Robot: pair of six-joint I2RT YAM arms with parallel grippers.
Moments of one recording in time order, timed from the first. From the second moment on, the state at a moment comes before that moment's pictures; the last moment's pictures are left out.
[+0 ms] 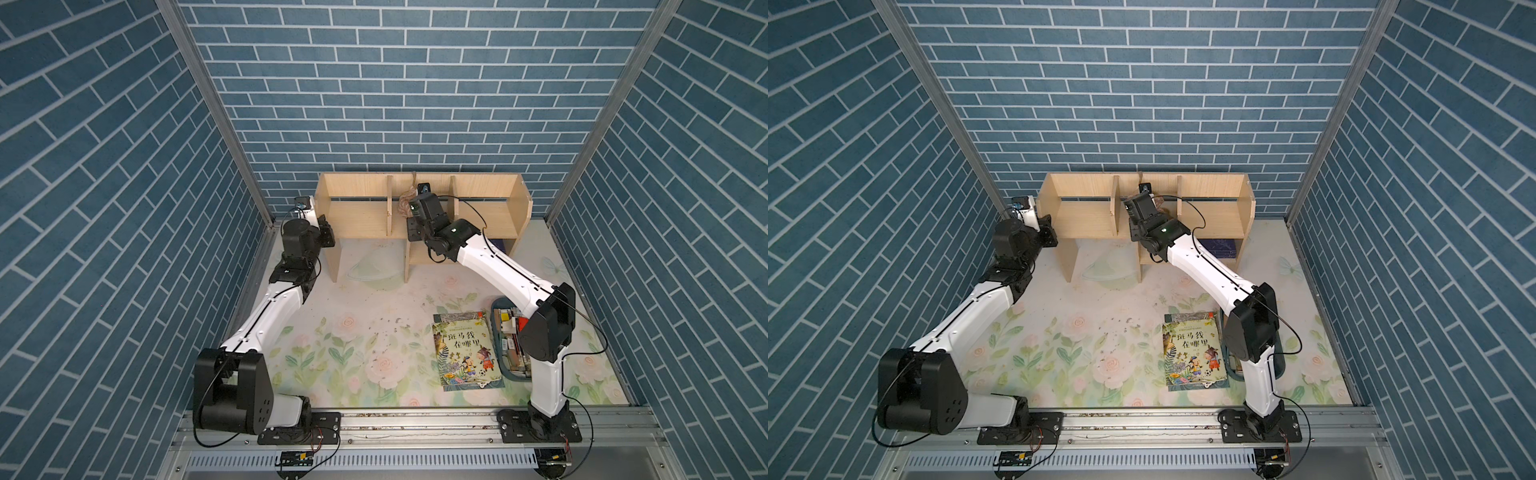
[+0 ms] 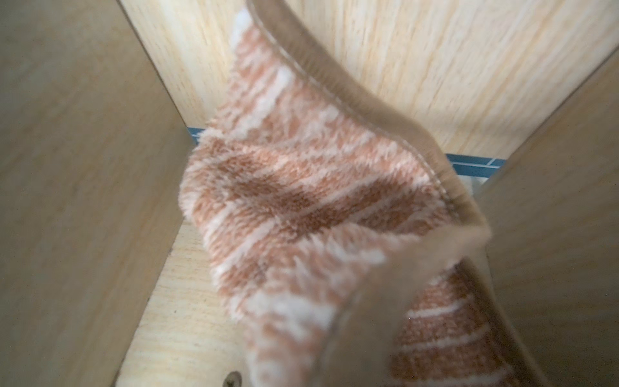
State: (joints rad) left arm -0.12 1.39 1.02 0.21 -0.06 -0.13; right arm 0.77 1.99 2.00 -0.64 0.46 0.32
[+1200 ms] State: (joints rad) left arm -0.12 1.39 1.02 0.21 -0.06 -0.13; right arm 0.45 1.48 1.60 -0.55 0.35 0.39
